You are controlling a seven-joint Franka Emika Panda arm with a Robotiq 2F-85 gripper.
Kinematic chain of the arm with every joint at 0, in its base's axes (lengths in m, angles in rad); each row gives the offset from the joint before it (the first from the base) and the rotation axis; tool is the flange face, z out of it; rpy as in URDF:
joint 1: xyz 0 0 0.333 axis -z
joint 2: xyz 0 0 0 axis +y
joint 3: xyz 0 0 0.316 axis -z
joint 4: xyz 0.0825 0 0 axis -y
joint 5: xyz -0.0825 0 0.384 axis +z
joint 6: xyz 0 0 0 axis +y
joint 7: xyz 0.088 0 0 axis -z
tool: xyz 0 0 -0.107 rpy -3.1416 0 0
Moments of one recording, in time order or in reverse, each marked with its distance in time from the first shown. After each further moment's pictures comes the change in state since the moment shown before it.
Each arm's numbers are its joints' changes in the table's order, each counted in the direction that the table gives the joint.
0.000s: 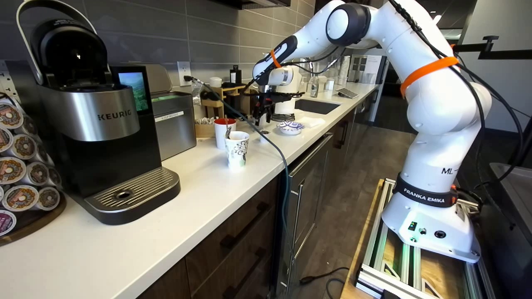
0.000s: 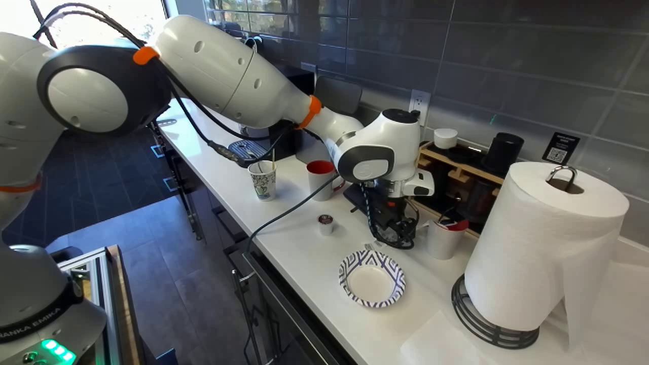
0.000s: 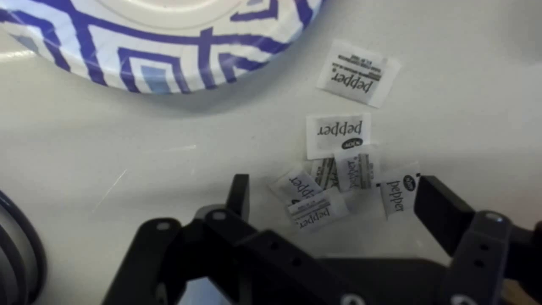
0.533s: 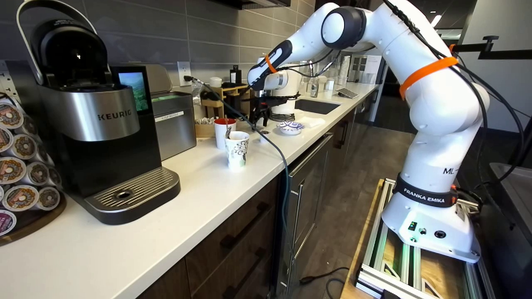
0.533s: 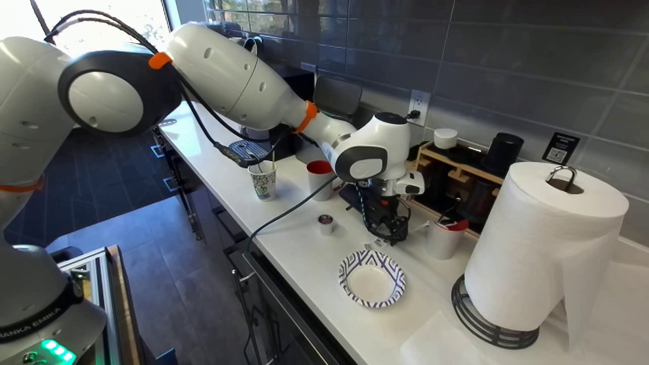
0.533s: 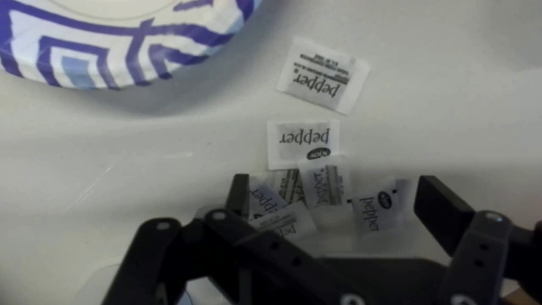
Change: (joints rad) arm -0.062 0.032 0.026 0.009 -0.034 -0.003 0.043
